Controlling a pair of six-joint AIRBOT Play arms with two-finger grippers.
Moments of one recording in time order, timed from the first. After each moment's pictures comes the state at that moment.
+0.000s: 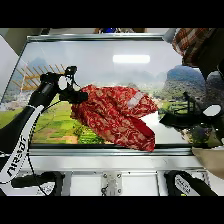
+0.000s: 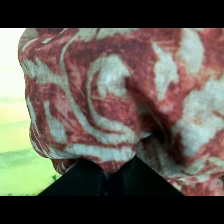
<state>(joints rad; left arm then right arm) -0.28 -1.47 1.34 1.54 -1.16 -1.79 -0.27 -1.08 0.73 -1.05 1.16 1.25</state>
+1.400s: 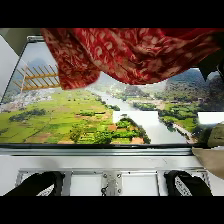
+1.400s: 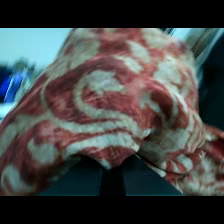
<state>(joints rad) -0.48 -1.07 1.96 1.54 -0.91 -1.79 -0.10 -0.86 1.77 -1.02 1.21 1.36</state>
